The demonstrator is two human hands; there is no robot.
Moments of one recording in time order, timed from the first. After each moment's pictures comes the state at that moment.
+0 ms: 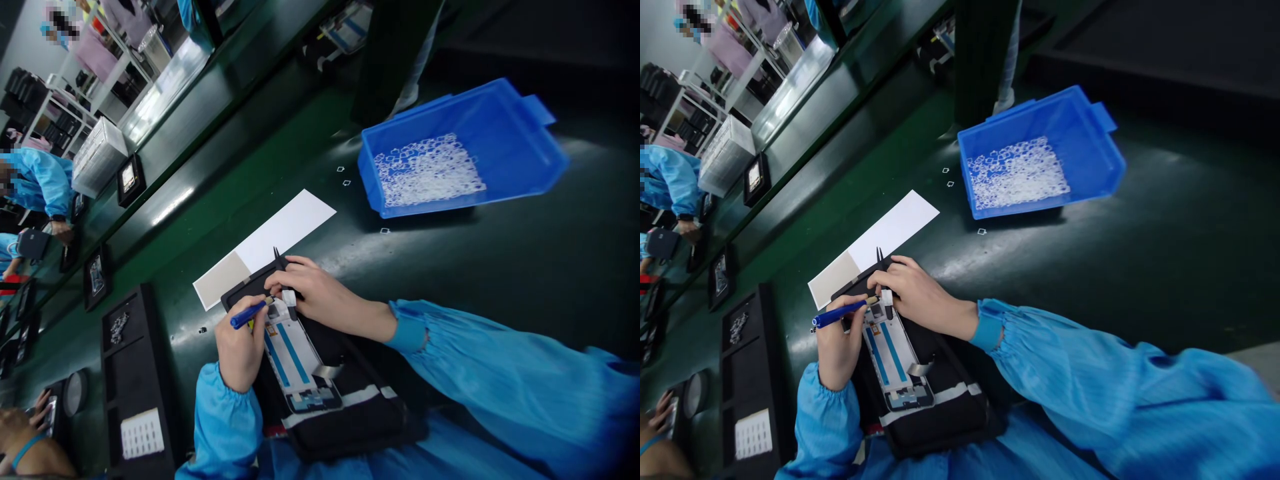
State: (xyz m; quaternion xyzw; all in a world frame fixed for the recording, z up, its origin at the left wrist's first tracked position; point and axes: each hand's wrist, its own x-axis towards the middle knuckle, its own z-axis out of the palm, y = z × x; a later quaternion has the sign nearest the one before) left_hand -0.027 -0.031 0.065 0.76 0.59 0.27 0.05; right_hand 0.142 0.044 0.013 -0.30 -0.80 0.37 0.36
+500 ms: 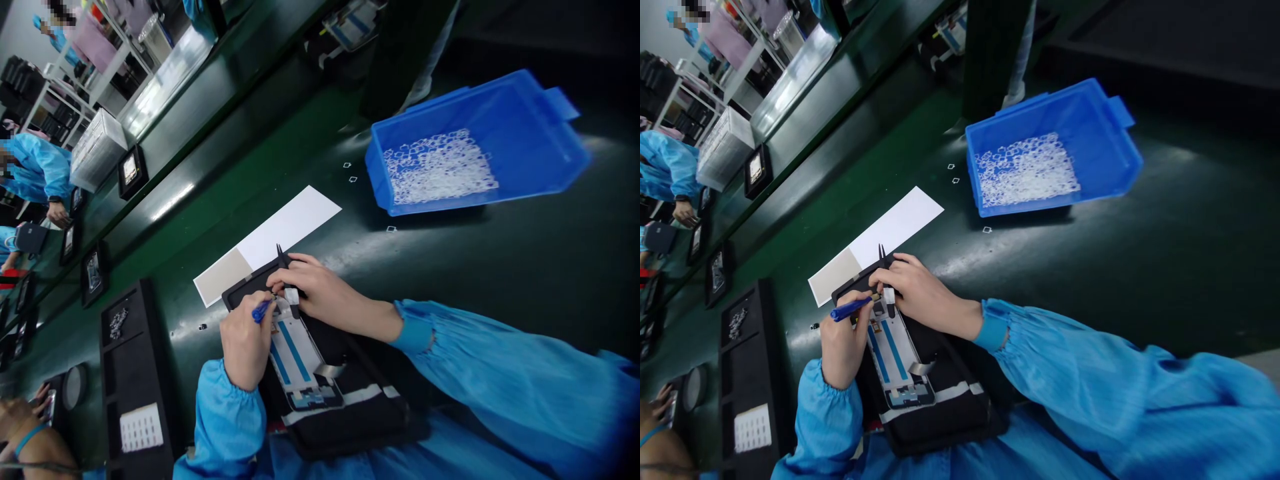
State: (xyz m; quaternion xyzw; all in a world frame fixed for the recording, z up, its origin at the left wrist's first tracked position) left_hand -0.018 -0.031 0.068 0.78 0.59 0.21 -0.01; right_hand 0.143 0.043 0.015 -0.31 -0.81 0.36 0.35
